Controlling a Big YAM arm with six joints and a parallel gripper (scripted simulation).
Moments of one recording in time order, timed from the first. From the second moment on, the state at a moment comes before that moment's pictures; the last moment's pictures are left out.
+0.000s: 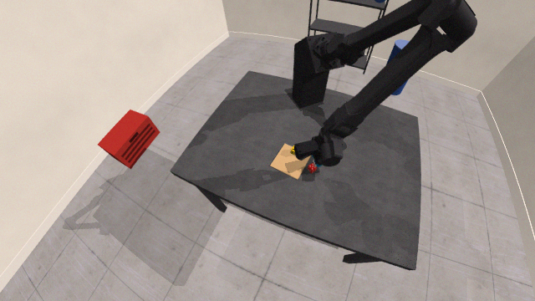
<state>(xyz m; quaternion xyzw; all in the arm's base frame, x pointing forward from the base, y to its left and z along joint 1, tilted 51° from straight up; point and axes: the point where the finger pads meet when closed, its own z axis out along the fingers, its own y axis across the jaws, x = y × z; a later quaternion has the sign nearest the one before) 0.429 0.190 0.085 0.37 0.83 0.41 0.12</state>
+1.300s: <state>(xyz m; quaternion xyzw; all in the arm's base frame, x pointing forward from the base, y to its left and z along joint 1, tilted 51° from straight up) 0.412 0.227 0.121 0.42 0.66 0.20 0.58</state>
